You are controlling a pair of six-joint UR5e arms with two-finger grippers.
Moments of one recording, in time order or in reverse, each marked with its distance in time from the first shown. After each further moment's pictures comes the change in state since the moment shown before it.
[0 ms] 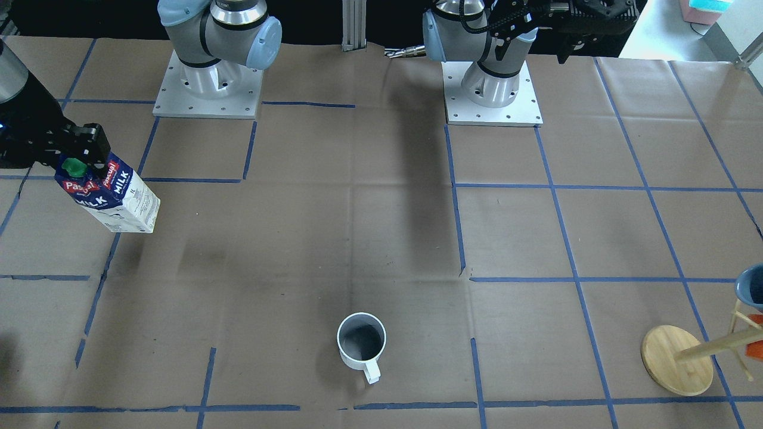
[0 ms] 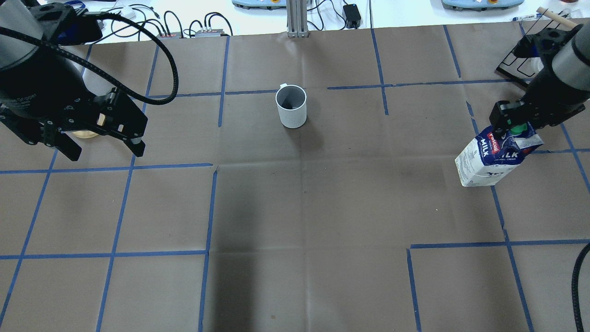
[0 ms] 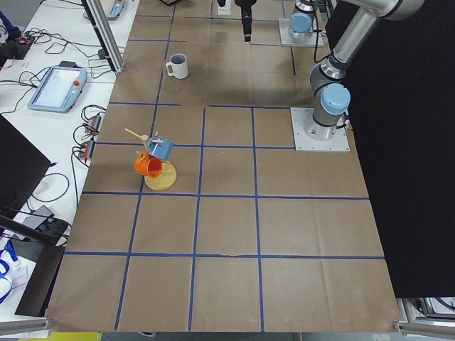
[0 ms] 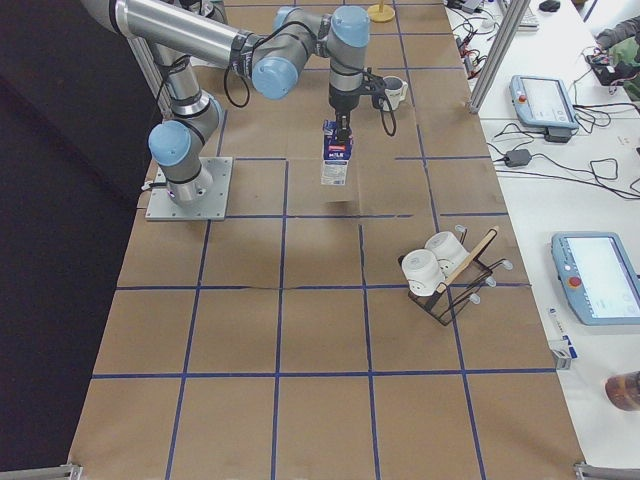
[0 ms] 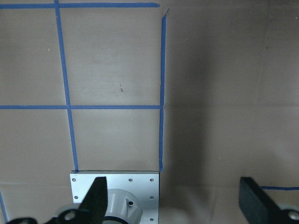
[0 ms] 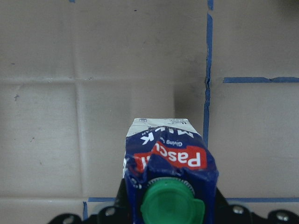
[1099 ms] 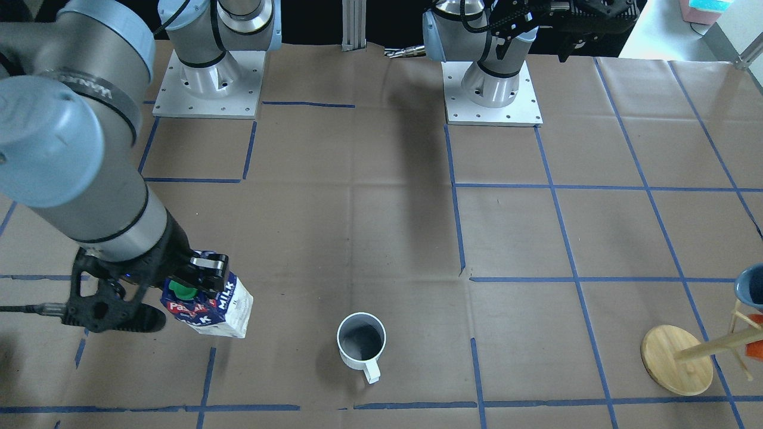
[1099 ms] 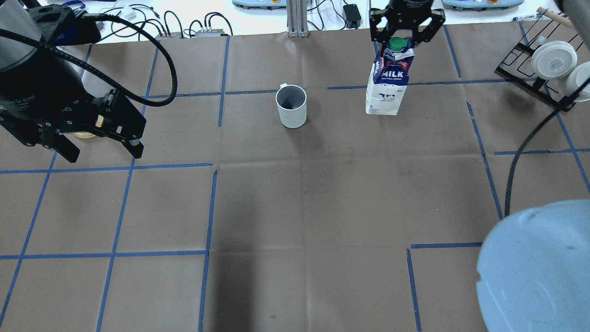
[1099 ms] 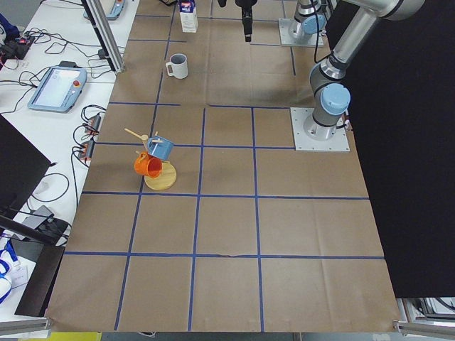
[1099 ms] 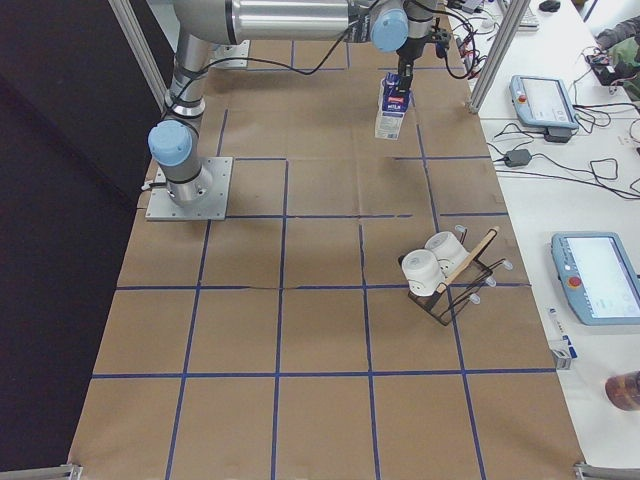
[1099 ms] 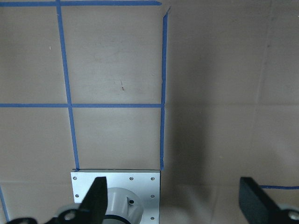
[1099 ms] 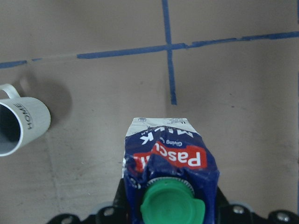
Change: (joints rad) left arm 0.002 0.004 -0.002 -0.005 0.006 0.000; right arm 0.415 0.523 -0.653 0.102 -0.012 0.508
